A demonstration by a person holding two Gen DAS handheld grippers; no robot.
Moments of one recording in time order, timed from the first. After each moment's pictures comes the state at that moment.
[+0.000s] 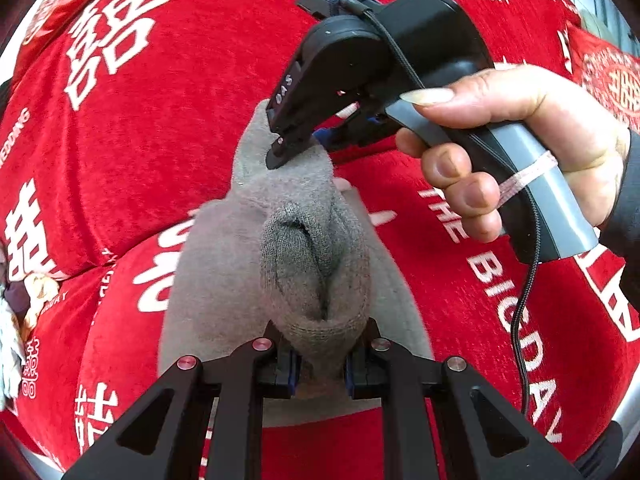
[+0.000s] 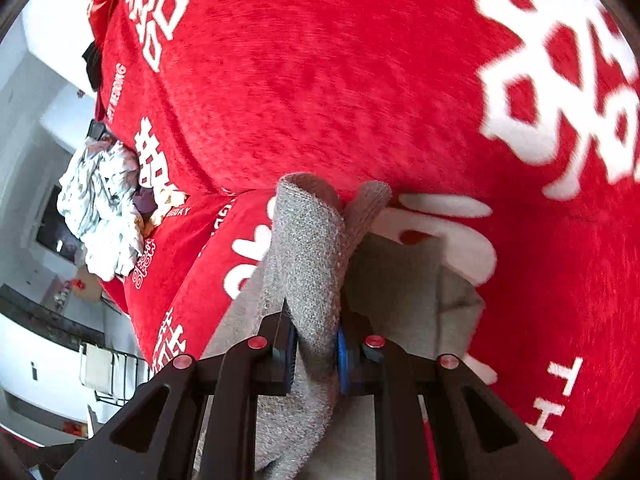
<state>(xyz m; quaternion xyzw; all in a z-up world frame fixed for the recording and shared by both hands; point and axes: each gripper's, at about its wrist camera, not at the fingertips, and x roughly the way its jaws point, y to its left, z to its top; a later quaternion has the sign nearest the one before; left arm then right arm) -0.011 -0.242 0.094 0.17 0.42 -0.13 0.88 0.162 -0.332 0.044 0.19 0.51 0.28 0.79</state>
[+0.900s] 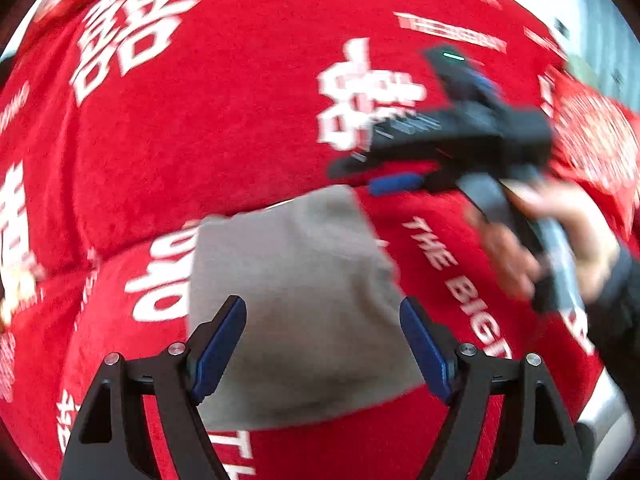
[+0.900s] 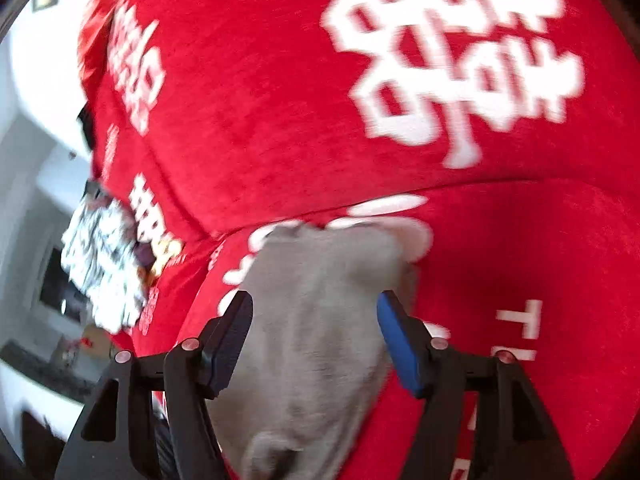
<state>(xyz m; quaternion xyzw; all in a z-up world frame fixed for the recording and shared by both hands) 0.001 -0.179 0.135 0.08 0.41 -0.18 0.89 0.120 -0.366 0.052 0.25 0.47 0.26 0.81</state>
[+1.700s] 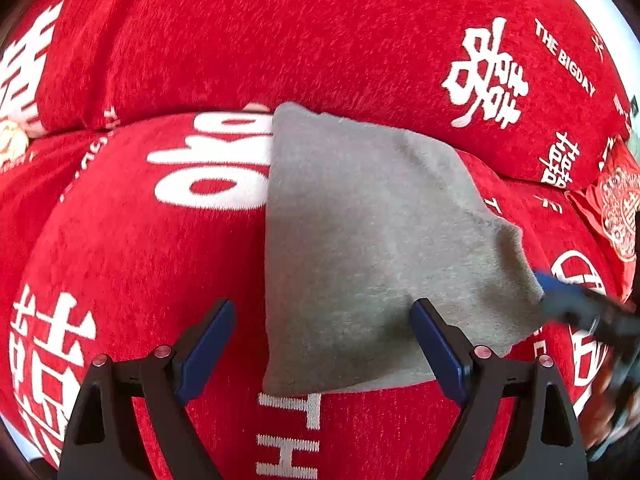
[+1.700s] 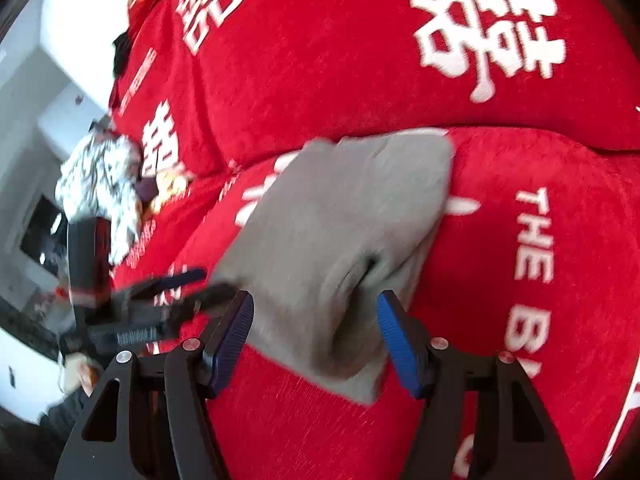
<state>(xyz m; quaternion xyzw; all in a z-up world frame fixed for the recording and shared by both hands) 0.027 -0.086 0.067 -0.05 0.52 -0.12 0.84 -0.012 -0.318 0.039 0.16 0.47 0.24 0.83</state>
